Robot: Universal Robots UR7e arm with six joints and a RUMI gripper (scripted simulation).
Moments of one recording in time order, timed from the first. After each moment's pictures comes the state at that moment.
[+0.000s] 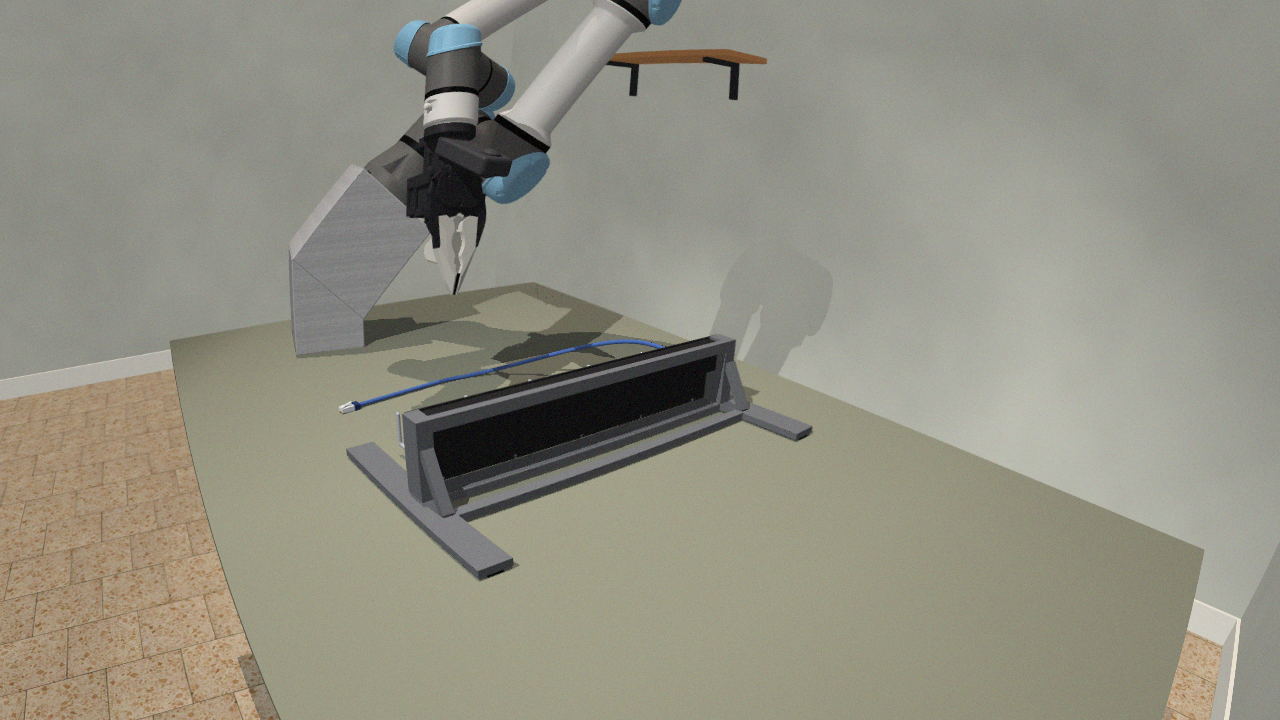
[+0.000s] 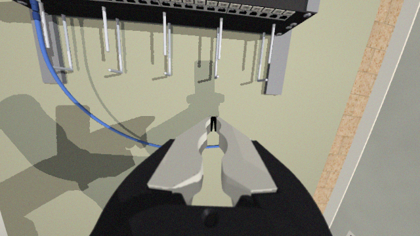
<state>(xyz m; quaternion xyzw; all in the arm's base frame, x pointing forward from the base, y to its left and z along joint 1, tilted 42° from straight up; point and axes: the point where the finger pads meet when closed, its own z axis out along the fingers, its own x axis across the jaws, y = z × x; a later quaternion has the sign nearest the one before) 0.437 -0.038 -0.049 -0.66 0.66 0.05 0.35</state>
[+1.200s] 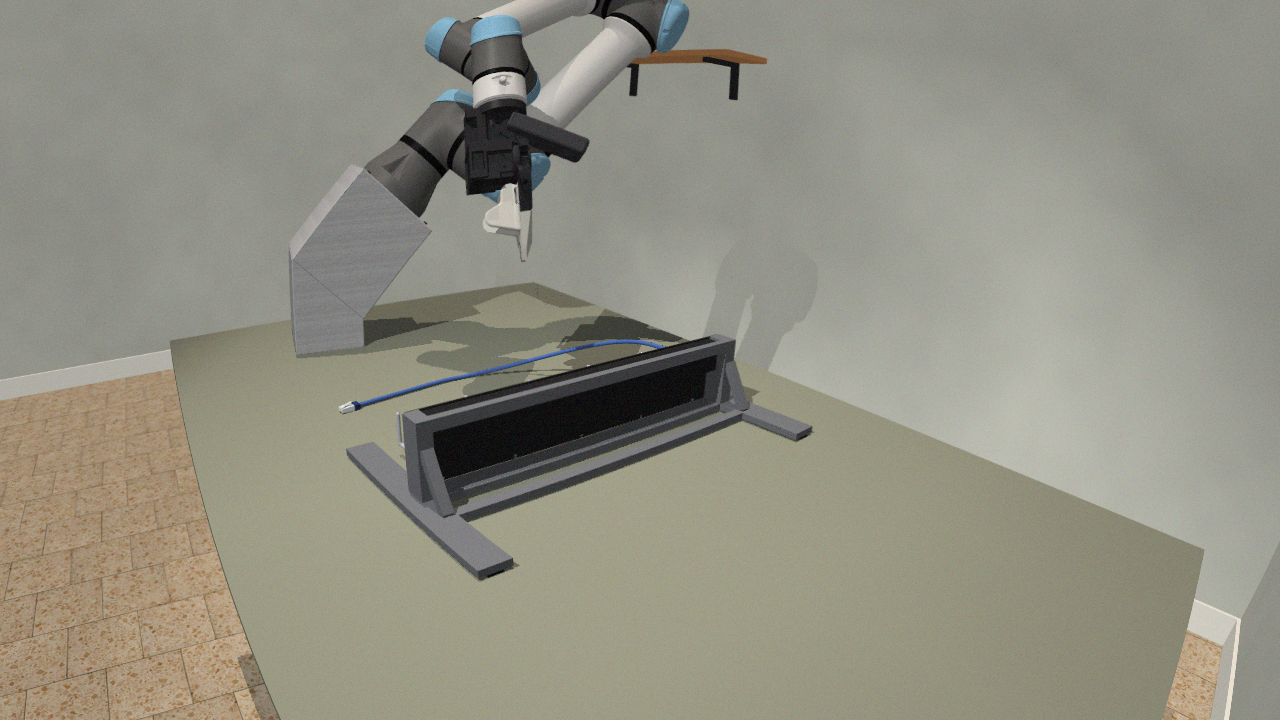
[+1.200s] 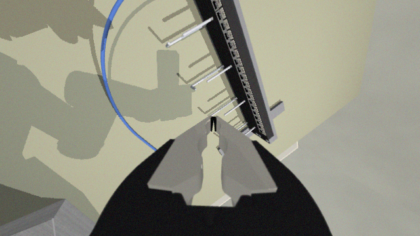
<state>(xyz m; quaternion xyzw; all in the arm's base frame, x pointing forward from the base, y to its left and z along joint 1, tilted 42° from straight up) 0.452 0.004 0.040 -0.88 0.27 -0.20 0.34</state>
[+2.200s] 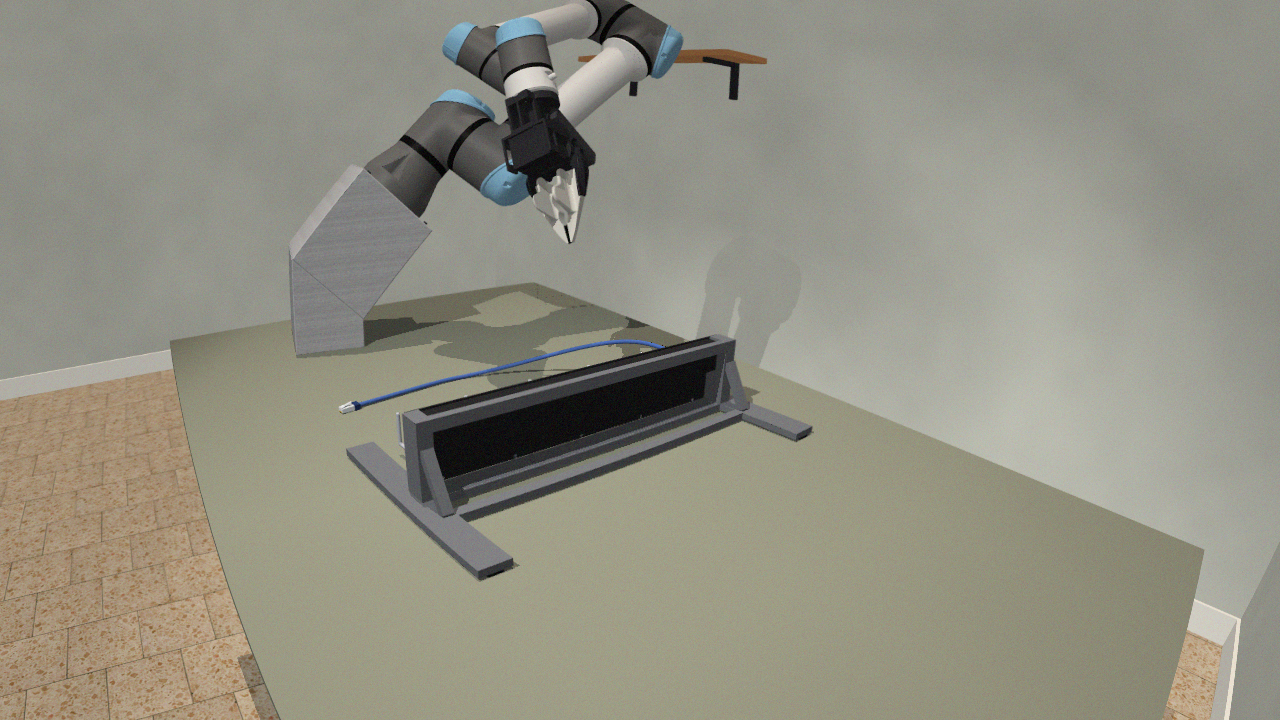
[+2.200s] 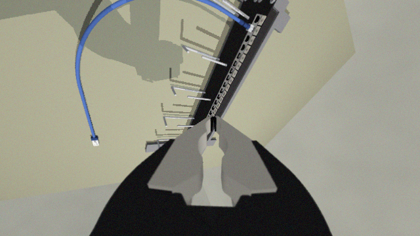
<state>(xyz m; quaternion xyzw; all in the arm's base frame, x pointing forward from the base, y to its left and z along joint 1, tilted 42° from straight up) 0.450 0.044 0.097 -0.89 -0.09 -0.38 0.22</state>
